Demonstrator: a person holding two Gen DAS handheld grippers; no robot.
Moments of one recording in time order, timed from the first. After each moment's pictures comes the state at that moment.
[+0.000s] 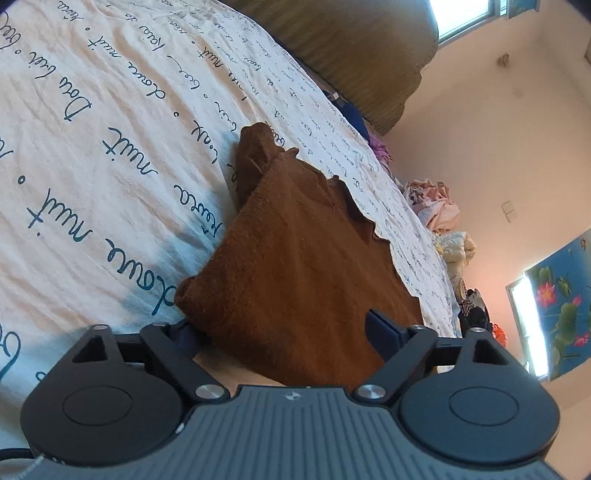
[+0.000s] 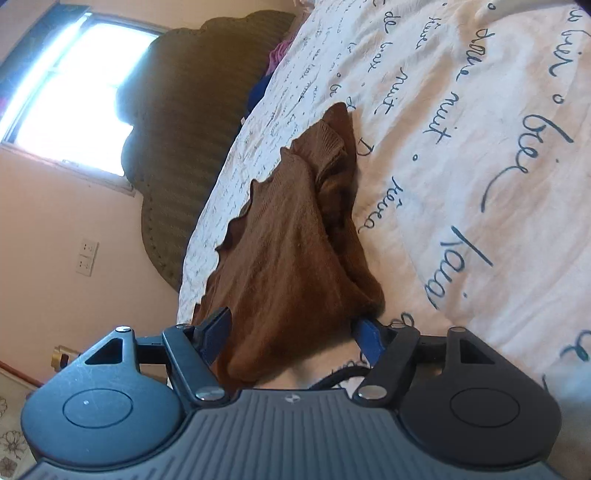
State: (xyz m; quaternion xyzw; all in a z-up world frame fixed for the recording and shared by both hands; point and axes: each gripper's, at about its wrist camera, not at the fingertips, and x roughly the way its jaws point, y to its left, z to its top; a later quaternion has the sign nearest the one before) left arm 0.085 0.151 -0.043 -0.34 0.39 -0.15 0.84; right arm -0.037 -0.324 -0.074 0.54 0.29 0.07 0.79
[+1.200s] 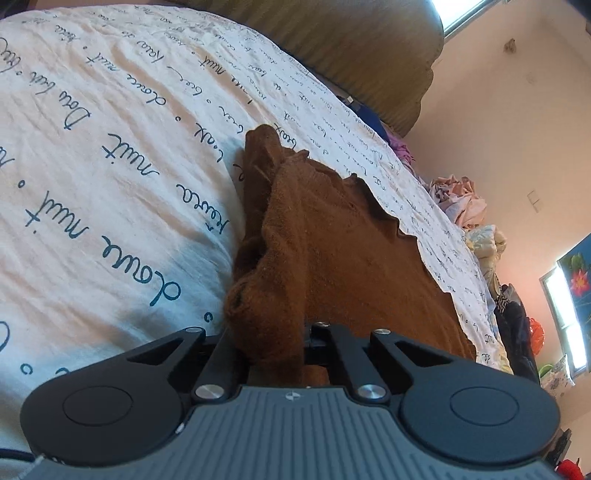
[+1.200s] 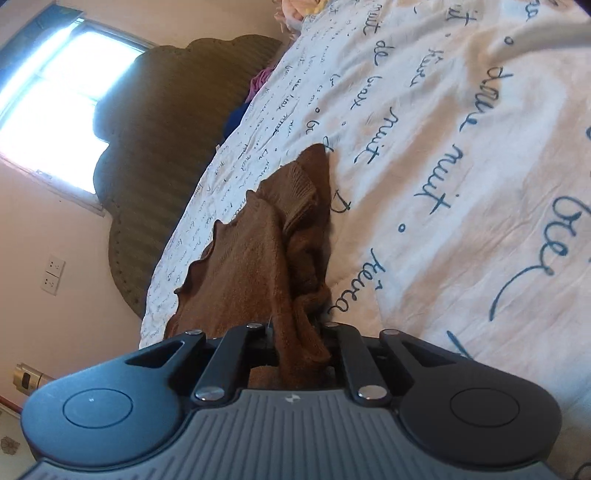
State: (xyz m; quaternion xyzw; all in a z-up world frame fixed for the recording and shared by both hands) left arm 0.074 0.134 -0.044 -0.30 0.39 -0.11 0.87; right arm -0.009 -0.338 -0.078 0.50 0.28 0.00 0.82
